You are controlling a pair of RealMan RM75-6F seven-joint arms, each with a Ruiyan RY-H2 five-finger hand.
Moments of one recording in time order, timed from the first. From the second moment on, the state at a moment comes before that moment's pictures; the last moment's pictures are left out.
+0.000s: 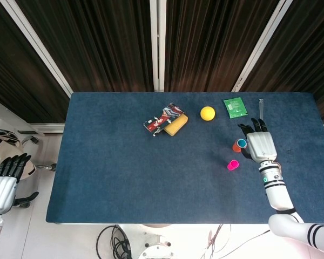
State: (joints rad) left arm -0.11 -1.15 -0.01 -1.46 1.55 1.47 -0.15; right arm 0.55 -1.33 0.18 -1.51 -1.05 1.11 -0.39
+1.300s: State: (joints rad) left arm -0.09 -1.17 0.00 -1.44 1.55 1.48 -0.16; right arm 0.48 -1.39 0.05 -1.51 -1.15 1.07 -0.47
